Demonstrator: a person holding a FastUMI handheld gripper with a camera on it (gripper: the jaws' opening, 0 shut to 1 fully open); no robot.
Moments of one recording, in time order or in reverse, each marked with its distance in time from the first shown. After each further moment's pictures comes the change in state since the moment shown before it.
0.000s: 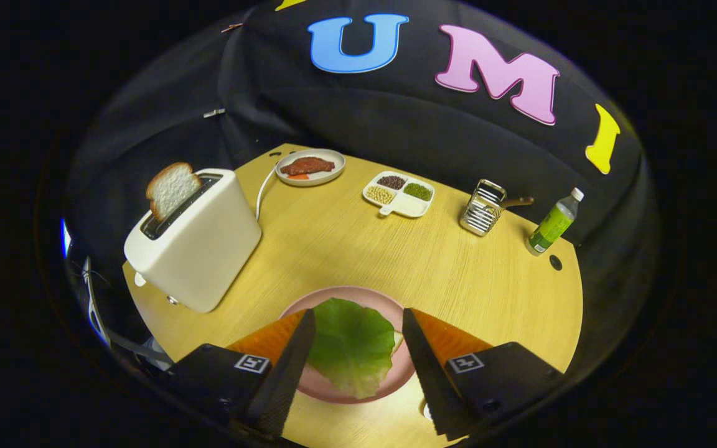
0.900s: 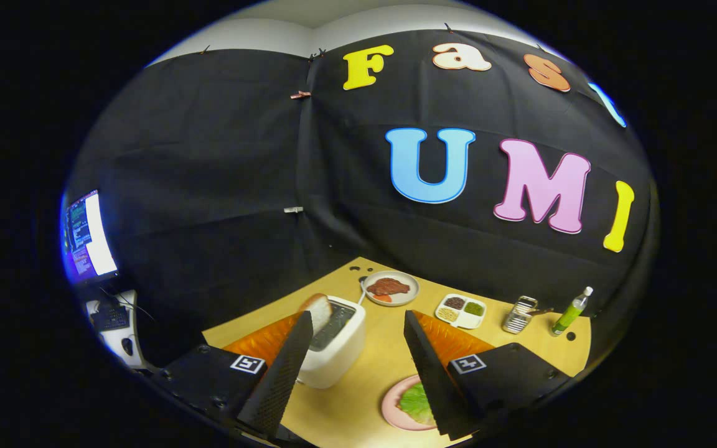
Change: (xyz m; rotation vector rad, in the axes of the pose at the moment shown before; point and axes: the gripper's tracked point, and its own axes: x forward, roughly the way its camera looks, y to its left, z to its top) arm -0.154 0.175 0.155 -0.038 -0.442 0.253
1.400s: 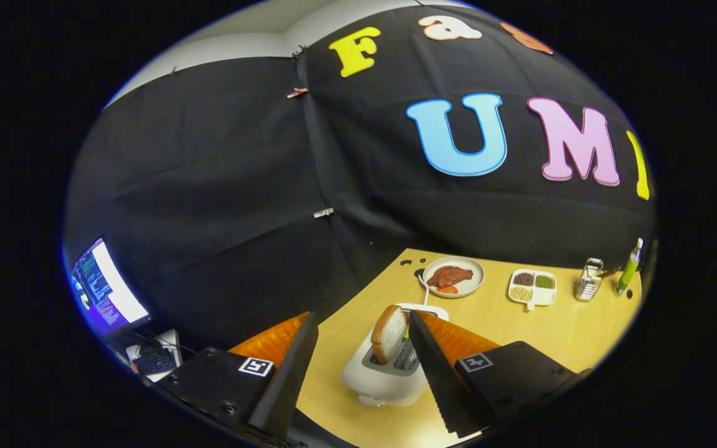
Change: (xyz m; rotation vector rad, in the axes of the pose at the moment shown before) arm 0.085 0.085 -0.017 0.236 0.084 0.084
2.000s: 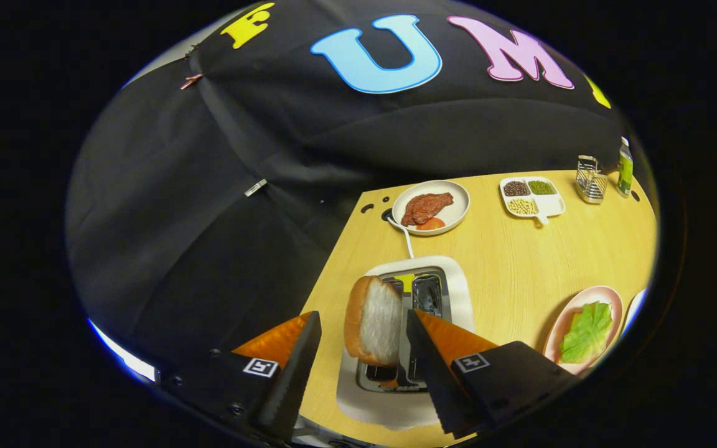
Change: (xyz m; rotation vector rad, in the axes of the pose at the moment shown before) arm 0.118 -0.052 -0.071 0.307 0.186 -0.215
